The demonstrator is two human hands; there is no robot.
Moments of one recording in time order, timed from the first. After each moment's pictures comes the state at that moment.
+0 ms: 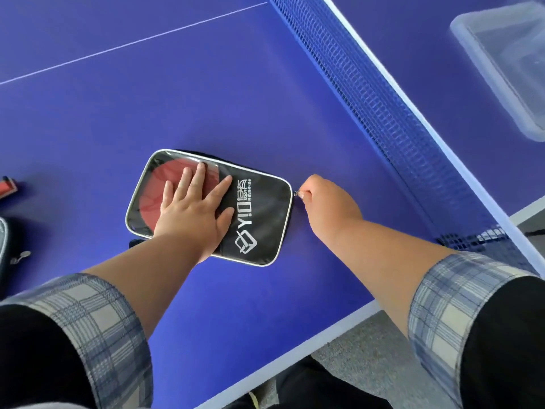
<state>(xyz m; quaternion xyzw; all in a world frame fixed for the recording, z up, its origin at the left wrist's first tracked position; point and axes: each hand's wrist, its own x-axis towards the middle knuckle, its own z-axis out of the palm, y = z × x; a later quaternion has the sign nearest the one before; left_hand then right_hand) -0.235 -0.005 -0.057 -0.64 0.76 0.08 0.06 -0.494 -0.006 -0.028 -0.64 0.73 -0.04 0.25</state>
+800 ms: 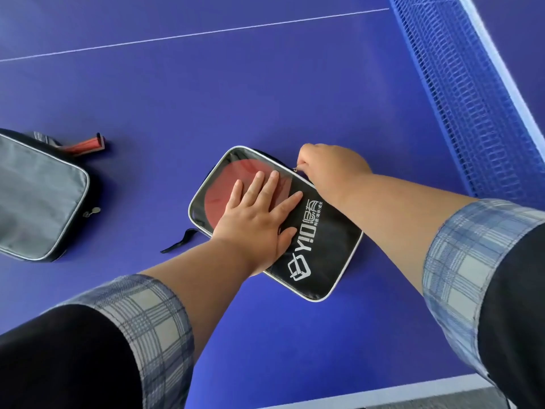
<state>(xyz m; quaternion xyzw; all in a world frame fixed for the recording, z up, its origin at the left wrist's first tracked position) -0.236 -0.007 -0.061 -0.63 0.77 0.07 0.03 -0.393 -0.146 -0.037 -0.86 0.49 0.04 0.14</state>
